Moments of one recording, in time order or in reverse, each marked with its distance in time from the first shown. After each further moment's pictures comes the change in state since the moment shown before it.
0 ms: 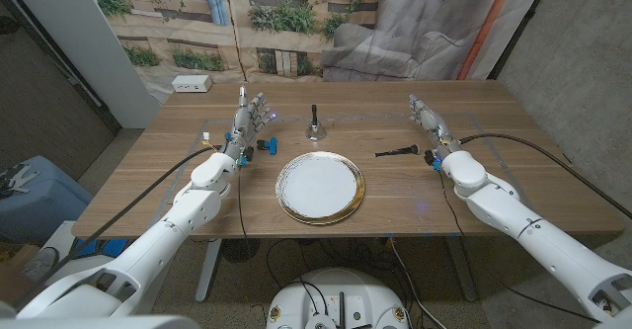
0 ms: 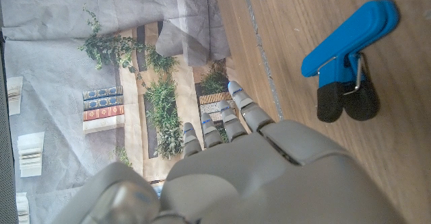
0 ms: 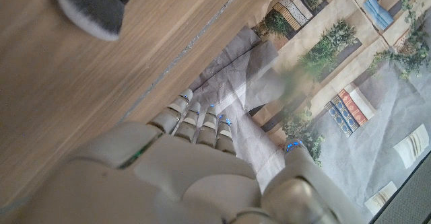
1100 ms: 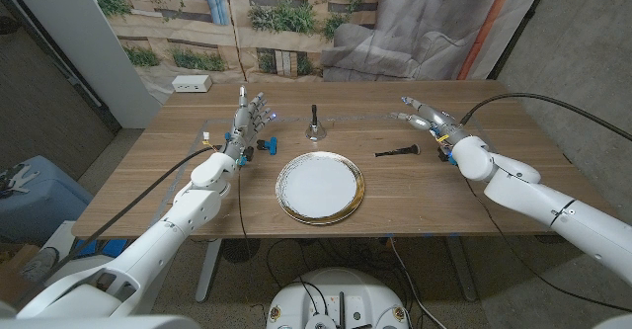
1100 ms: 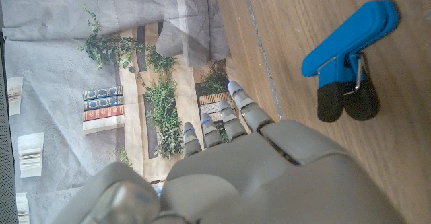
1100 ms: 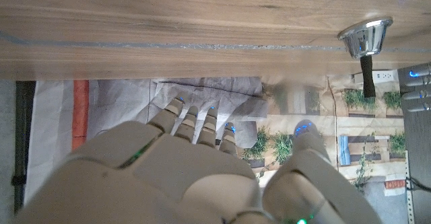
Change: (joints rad) left arm 0.000 0.000 0.000 0.000 0.000 0.001 -0.001; left_hand 0.000 0.000 0.000 0.000 0.000 0.000 0.000 0.000 0.000 0.000 0.000 0.000 0.000 0.000 0.000 0.000 0.000 0.000 0.000 0.000 0.000; right arm 0.054 -0.239 -0.119 -0.258 -0.494 -0.347 0.118; right_hand 0.150 -0.024 0.051 -0.161 -0.024 -0.114 -0.115 -0.004 0.010 -0.024 -0.059 0.000 0.004 -0.079 0.058 -0.011 -0.055 -0.064 0.093 0.000 0.000
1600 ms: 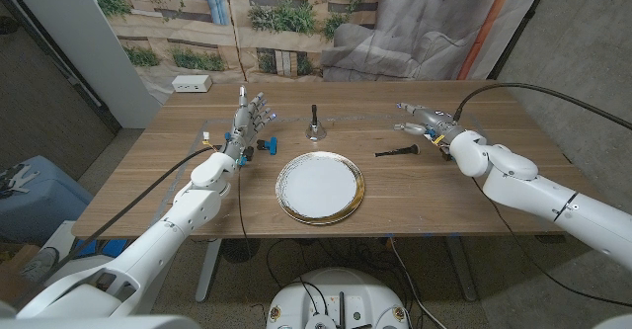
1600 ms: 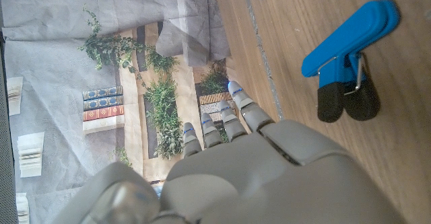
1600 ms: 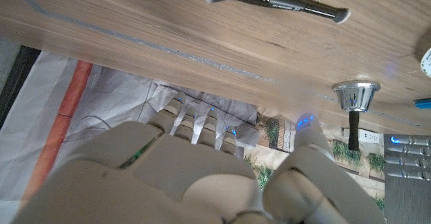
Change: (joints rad) left arm 0.000 0.000 0.000 0.000 0.000 0.000 0.000; left_hand 0.000 0.000 0.000 0.000 0.000 0.000 0.000 0.000 0.000 0.000 0.000 0.000 0.000 0.000 0.000 0.000 0.000 0.000 0.000 0.000 0.000; right arm 0.052 -0.060 -0.077 -0.108 -0.181 -0.139 0.169; right_hand 0.039 -0.018 0.015 -0.026 -0.004 -0.028 -0.008 0.001 0.000 -0.012 -0.005 0.000 0.004 -0.021 0.014 0.000 -0.005 -0.015 0.015 0.000 0.000
